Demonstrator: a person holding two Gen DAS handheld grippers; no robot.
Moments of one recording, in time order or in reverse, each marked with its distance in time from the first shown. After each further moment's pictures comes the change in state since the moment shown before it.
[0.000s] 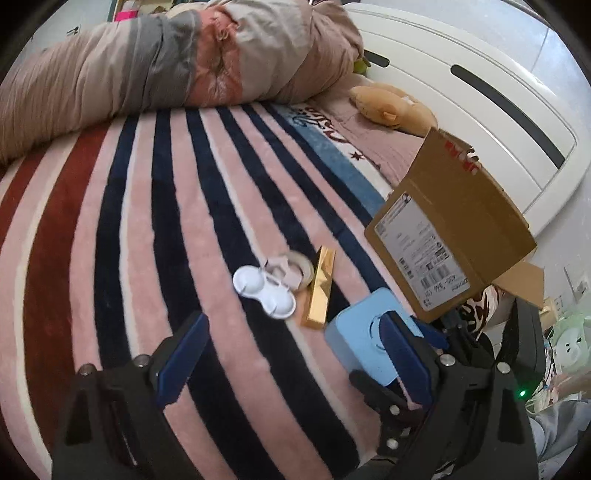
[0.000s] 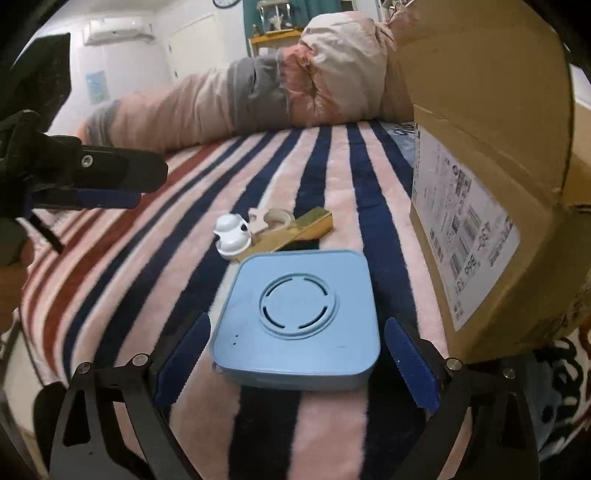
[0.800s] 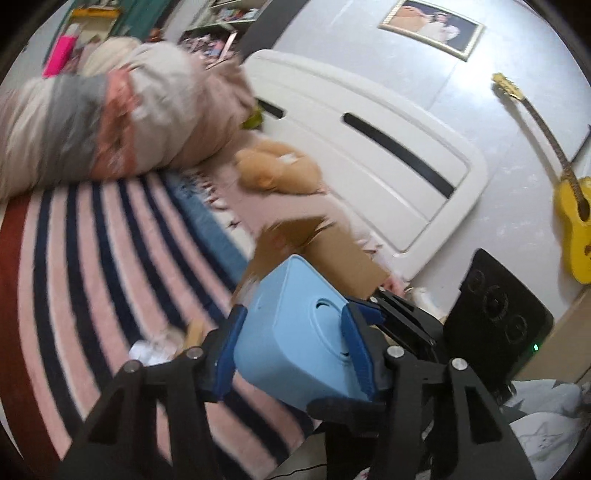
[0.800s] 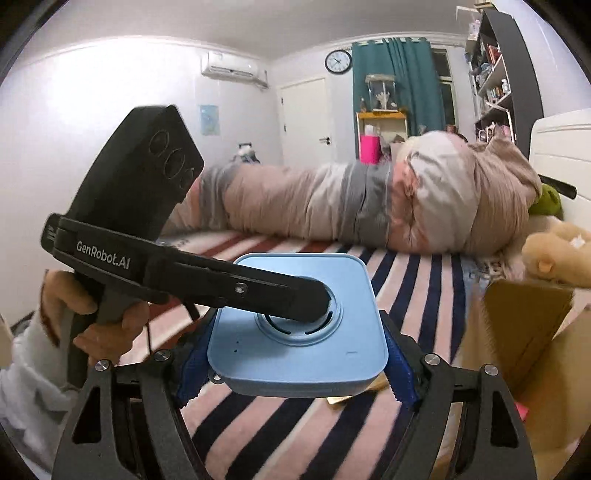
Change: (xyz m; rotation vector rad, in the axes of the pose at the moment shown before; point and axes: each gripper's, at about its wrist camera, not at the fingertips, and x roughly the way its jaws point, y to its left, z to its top) left arm -0.094 -0.069 0.060 0.111 -0.169 -0.408; right arm -0.126 0.011 0.096 -0.265 -0.298 0.357
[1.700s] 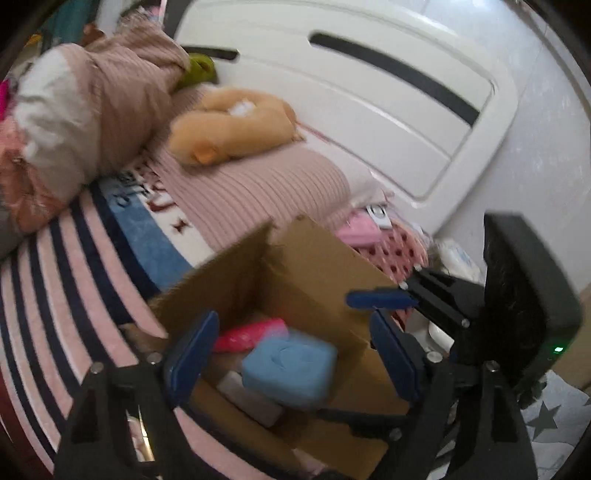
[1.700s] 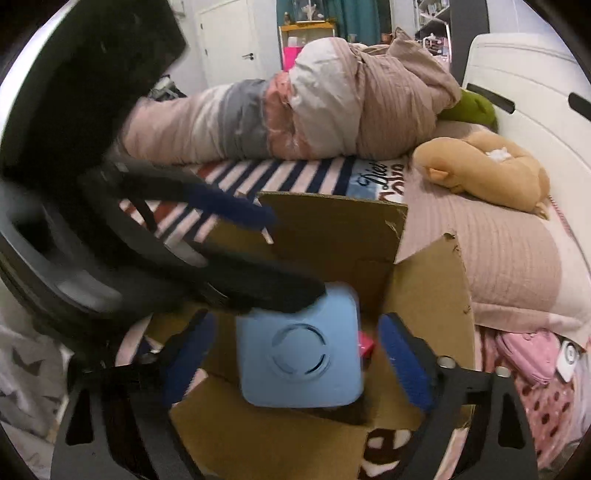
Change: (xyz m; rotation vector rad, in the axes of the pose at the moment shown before) left arm 0.170 -0.068 0.080 0.177 0.265 0.105; right arm -0.050 -0.154 -0.002 0.148 0.401 -0.224
